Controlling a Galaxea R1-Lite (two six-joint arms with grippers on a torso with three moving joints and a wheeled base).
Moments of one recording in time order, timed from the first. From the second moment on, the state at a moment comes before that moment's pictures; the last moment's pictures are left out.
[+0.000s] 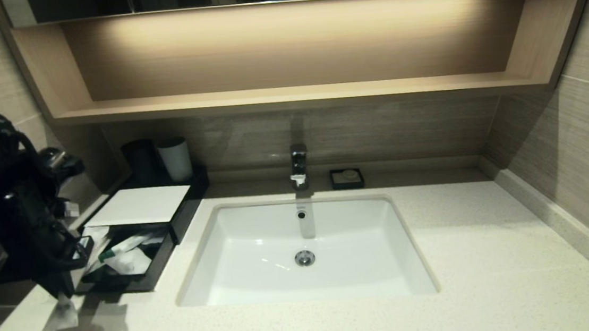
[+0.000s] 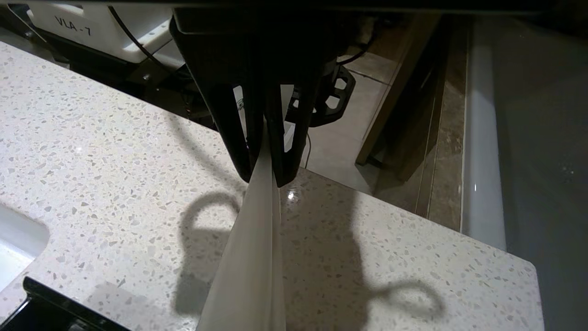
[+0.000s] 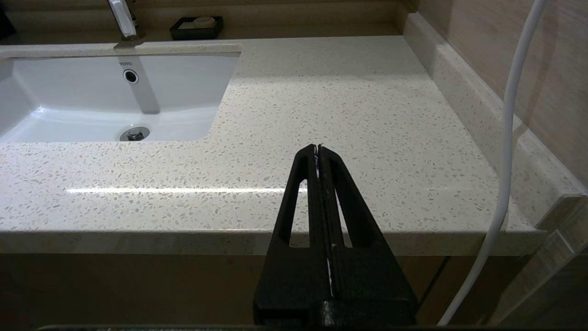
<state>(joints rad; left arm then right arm) 0.13 1.94 -1.63 1.21 0.10 -0.18 0.00 0.00 0.00 -0.01 -0.01 0.03</state>
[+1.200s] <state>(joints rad) 0.18 2.17 -1.95 1.45 0.09 -0.06 0.00 0.00 0.00 -0.01 -0.01 0.03</state>
